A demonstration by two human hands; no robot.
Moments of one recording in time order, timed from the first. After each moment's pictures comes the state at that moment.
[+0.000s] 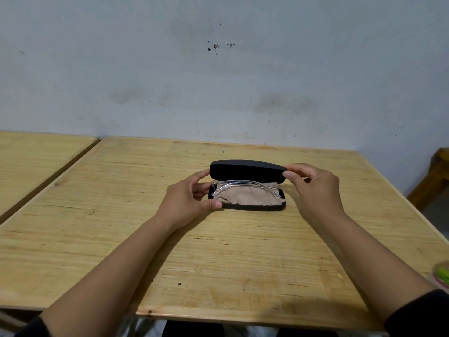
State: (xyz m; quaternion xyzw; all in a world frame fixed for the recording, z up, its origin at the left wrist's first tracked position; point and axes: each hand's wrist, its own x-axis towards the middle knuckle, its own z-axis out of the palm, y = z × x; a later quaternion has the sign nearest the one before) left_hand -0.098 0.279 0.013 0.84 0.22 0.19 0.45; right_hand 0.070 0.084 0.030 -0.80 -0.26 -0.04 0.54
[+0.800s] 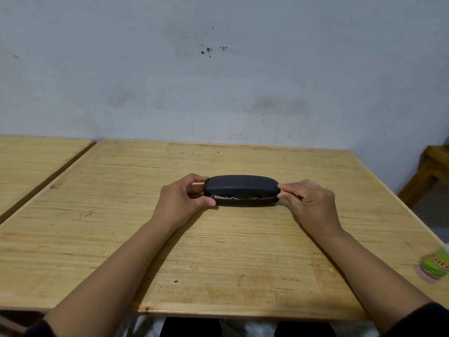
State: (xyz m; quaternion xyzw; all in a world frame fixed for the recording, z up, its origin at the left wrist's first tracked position) left_hand -0.101 0.273 0.014 0.85 0.25 0.22 0.40; right_hand 0.062 0.058 0.006 -0.79 -0.42 -0.18 0.40
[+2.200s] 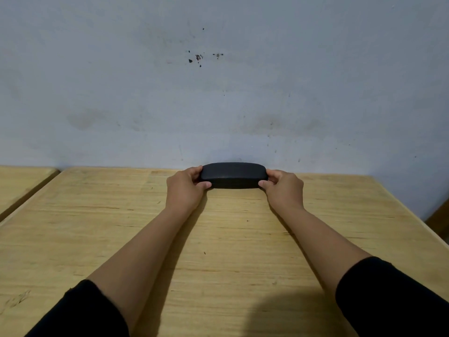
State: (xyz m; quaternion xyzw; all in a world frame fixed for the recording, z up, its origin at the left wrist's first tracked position) left_hand 0.047 0.357 0.012 0.81 0.32 0.27 0.40; right_hand 0.170 0.203 0.008 -0.86 -0.18 0.00 0.47
